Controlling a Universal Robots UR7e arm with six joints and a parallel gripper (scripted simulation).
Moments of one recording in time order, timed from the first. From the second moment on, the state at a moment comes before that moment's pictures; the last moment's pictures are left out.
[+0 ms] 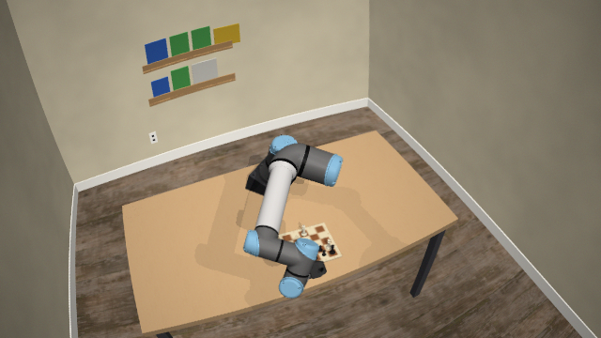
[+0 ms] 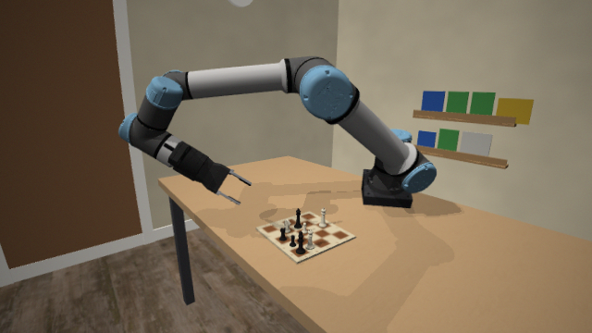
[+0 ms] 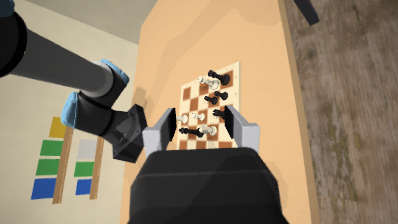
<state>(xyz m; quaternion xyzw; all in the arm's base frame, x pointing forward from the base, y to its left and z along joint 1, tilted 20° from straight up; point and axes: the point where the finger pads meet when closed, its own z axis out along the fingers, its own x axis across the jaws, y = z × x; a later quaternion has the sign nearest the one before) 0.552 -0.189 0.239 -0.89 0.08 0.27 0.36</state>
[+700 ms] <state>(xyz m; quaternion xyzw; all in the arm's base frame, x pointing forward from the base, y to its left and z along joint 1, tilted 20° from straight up) 0.568 -0.160 0.204 -0.88 -0.25 0.20 0.36</state>
